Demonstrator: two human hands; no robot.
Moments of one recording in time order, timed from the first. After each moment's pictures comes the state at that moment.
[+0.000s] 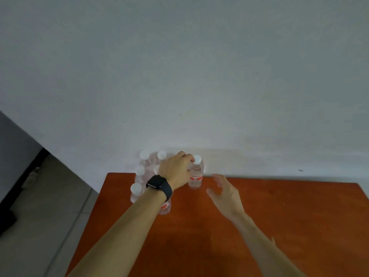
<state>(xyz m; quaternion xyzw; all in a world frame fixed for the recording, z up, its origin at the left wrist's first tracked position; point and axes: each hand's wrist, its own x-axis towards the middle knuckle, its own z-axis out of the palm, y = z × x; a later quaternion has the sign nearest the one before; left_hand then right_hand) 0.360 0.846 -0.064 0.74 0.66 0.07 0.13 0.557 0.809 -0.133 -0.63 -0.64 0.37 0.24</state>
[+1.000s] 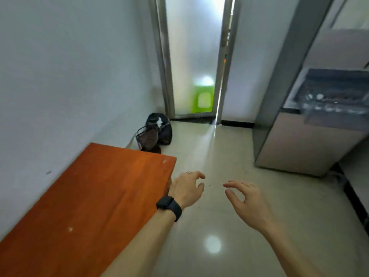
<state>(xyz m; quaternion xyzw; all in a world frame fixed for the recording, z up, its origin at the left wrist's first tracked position) 0.873 0.343 -0.062 0.96 0.07 -0.04 0.25 0.890 0.129 -0.074 -0.92 -0.18 0.01 0.34</state>
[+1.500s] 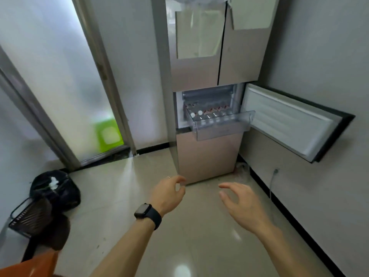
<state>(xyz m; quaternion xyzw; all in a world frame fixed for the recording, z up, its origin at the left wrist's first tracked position) 1.140 0.064 -0.038 0.95 -0.17 -0.07 0.26 1.048 -0.166 -0.041 -0.94 0.05 -0.08 0.32</state>
